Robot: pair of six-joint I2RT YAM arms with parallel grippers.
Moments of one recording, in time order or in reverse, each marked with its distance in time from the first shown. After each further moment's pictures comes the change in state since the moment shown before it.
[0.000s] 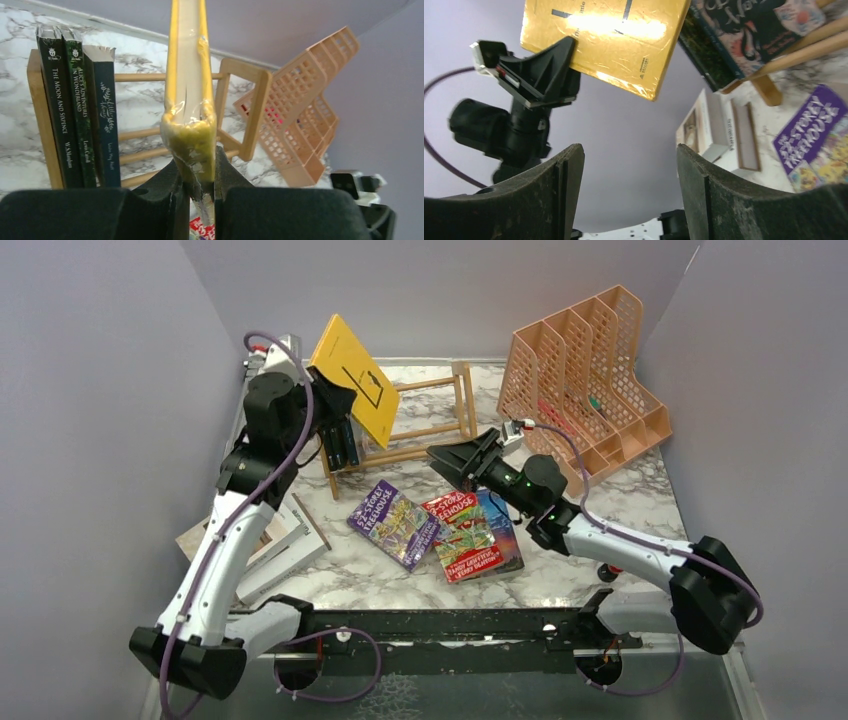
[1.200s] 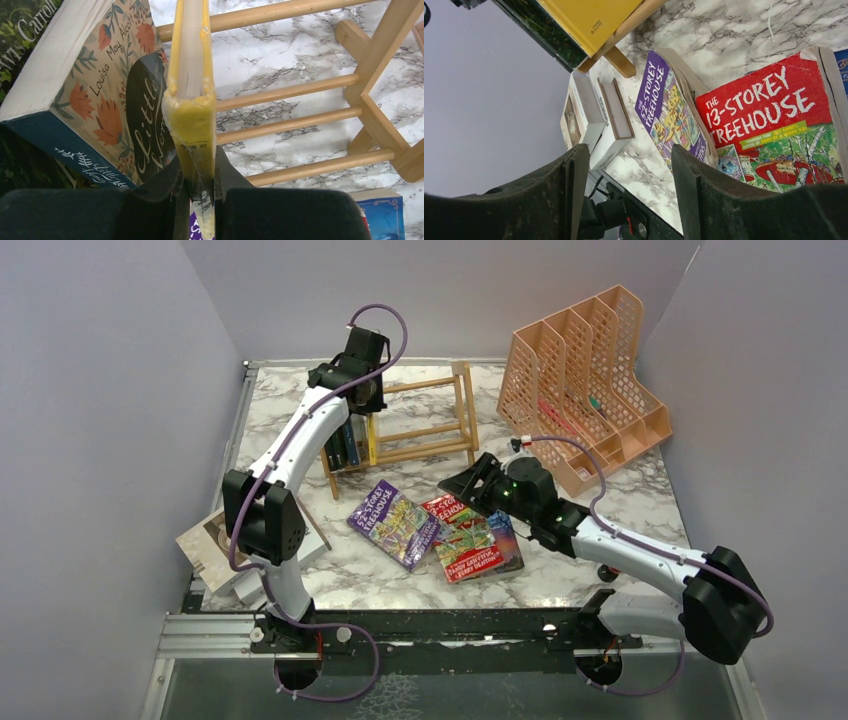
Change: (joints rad) left arm -0.075 0.764 0.570 -0.485 -0.258 0.281; right arm 0.000 -0.100 0.002 -0.596 0.125 -0.257
